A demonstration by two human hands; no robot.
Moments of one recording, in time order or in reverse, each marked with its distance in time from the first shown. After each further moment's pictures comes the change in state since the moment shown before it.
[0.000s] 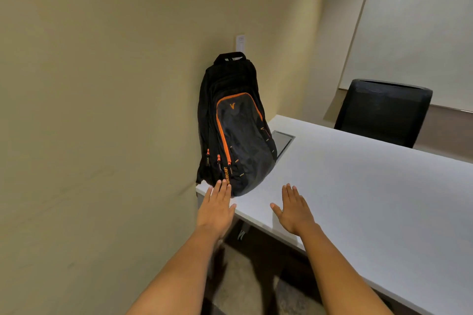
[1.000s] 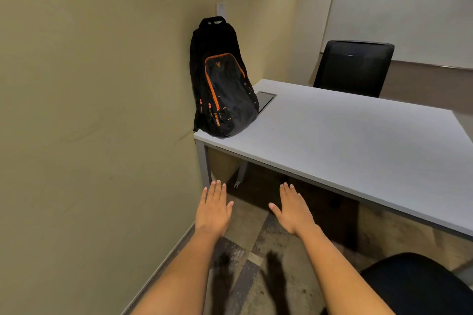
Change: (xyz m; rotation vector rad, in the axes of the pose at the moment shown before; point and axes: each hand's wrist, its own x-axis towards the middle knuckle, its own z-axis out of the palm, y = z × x) left_hand -0.266 0.084 0.012 -0.043 -0.093 -0.031; right_hand -0.281 0.048 0.058 0.011 -0.060 -0.022
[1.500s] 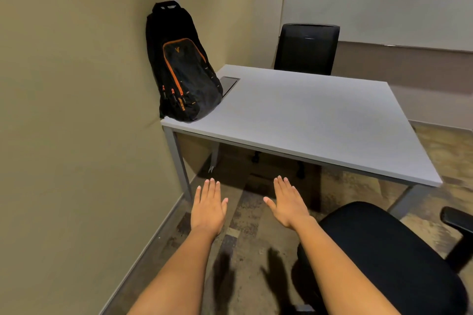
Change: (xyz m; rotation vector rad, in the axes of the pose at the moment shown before) left_hand -0.080 0.068 0.017 -0.027 -0.006 0.102; right_hand -0.118 0.054 0.007 0.008 -0.007 0.108
